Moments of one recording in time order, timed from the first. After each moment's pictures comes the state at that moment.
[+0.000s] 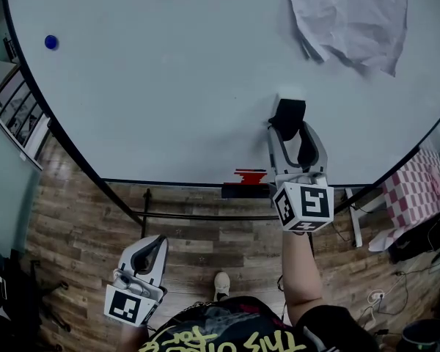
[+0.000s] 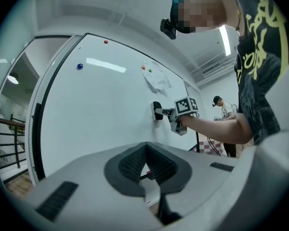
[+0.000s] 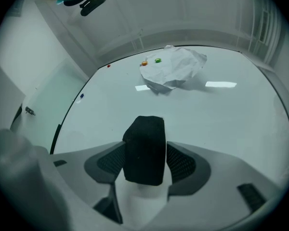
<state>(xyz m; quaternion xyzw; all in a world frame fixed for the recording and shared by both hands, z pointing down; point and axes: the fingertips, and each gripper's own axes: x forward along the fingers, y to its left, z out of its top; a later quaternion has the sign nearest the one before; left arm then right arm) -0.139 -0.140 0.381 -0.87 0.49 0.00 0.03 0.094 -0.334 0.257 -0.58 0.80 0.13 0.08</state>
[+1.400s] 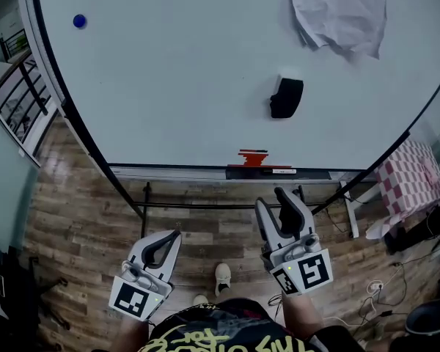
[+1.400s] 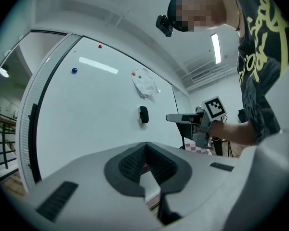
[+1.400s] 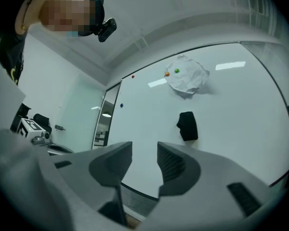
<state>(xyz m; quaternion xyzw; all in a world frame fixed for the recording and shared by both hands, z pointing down) -0.130 -0.089 0.380 -0.90 0.43 0.02 0.04 0.035 -0.146 0.322 -0.48 0.87 0.06 0.08</state>
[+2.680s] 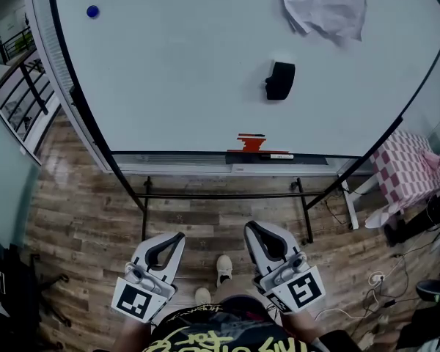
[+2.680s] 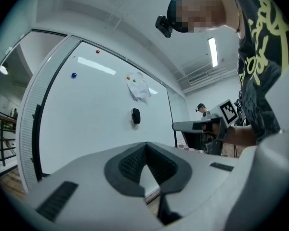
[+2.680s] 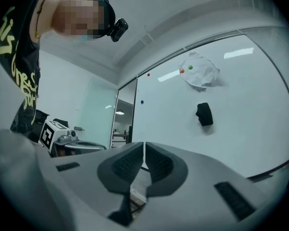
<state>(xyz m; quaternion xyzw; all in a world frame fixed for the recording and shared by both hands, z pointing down) -0.126 -0.030 0.390 -0.91 0.42 0.02 0.03 -0.003 -0.041 0.363 -0.41 0.91 0.04 0.05</state>
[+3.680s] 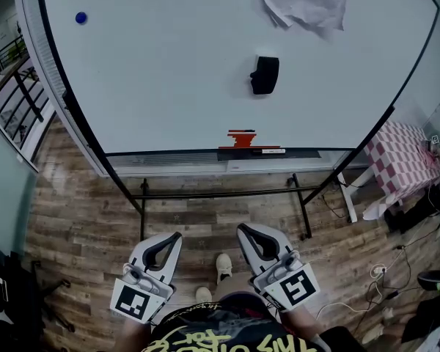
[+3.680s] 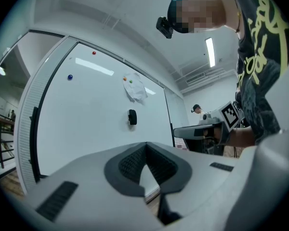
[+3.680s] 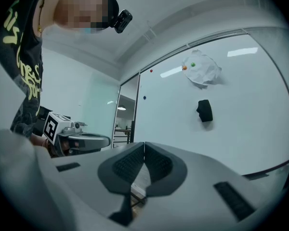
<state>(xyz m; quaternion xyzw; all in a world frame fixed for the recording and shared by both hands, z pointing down) -0.115 -0.017 0.388 -0.91 0.41 0.02 0.05 -0.004 -0.026 0.363 -0.41 0.91 0.06 0.06</state>
